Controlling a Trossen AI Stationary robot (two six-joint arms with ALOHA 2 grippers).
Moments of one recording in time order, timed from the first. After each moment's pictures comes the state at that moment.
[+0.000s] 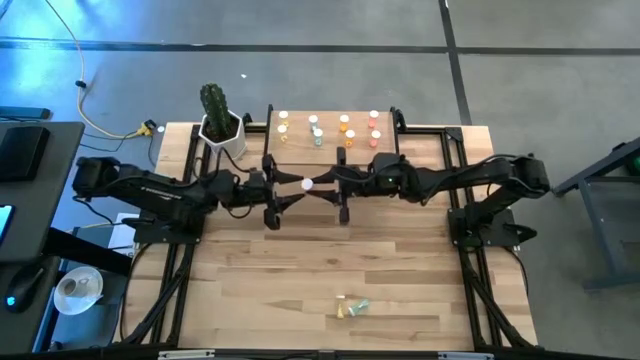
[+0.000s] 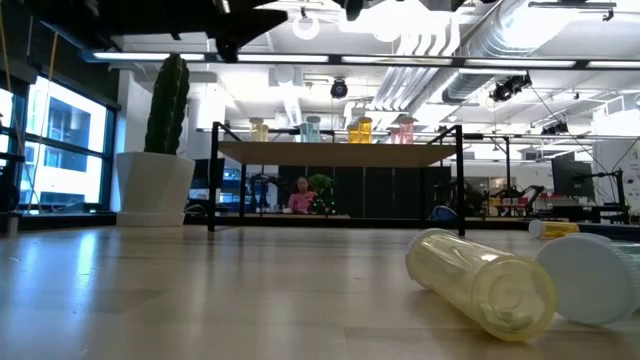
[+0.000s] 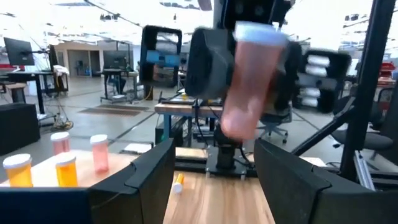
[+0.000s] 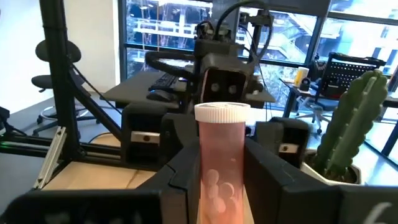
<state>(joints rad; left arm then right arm) 0.11 1.20 0.50 0.86 -0.13 0.00 -0.02 1.52 1.08 0.45 -0.08 -0.13</state>
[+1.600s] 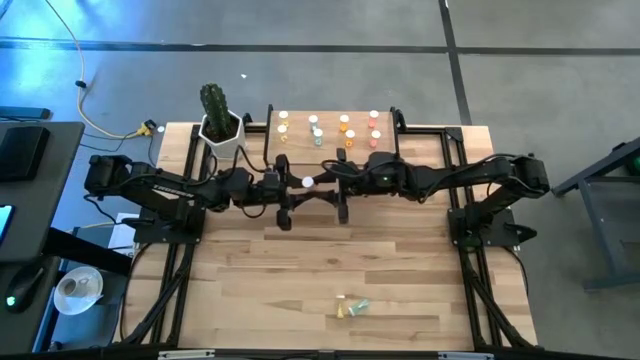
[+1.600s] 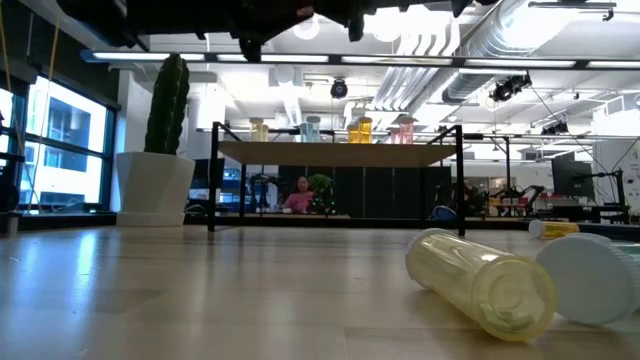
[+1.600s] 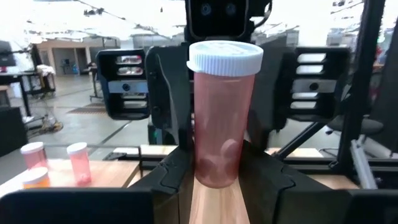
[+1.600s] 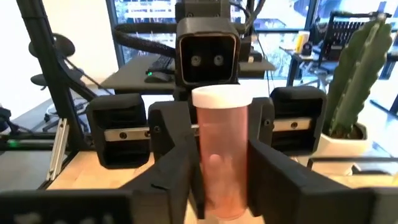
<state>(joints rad) 0.13 1.33 0.61 0.84 -0.07 0.04 -0.04 1.52 1.09 0.35 -0.08 -0.02</state>
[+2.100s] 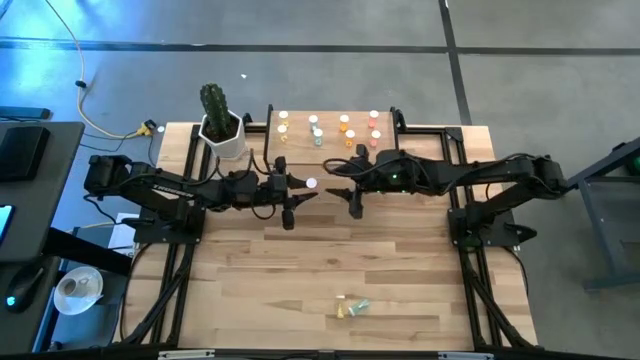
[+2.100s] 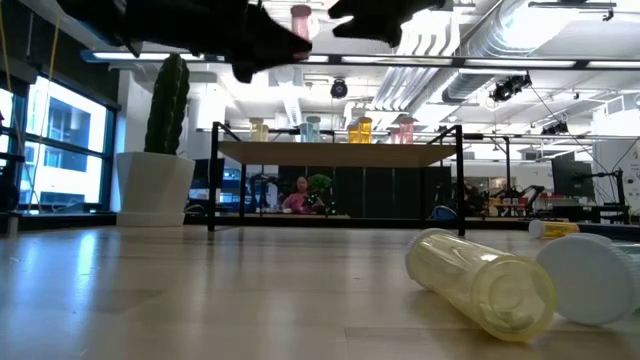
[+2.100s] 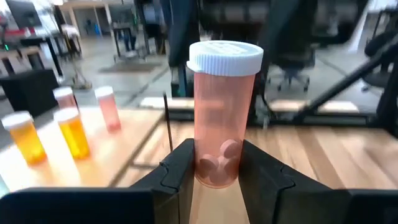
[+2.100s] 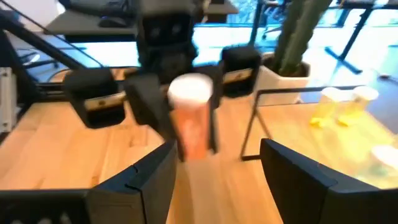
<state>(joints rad) 0.13 1.33 0.61 0.63 -0.17 0.06 -0.04 1.38 1.08 -0.02 0.08 -0.02</state>
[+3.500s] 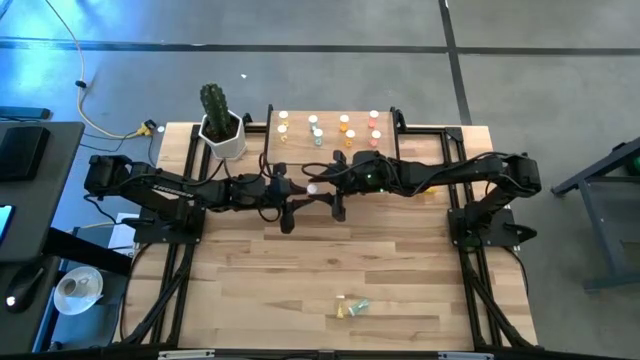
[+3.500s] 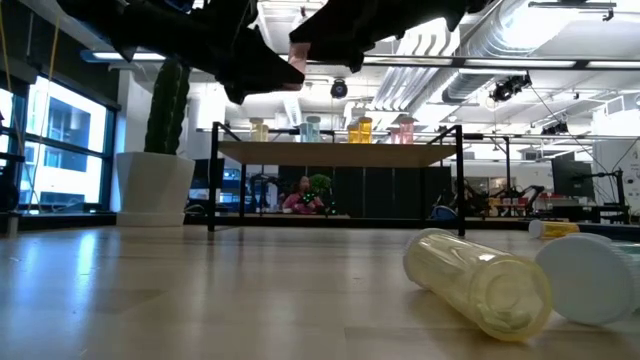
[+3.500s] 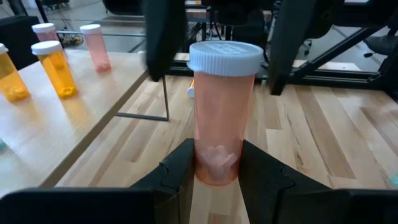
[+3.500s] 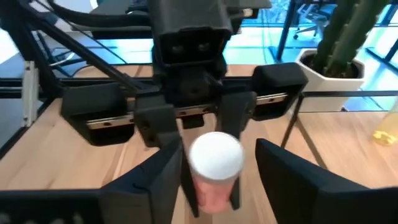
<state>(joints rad) 0.13 1.33 0.61 0.45 -0.17 -0.02 -0.08 1.58 1.13 0.13 -0.07 -0.04</state>
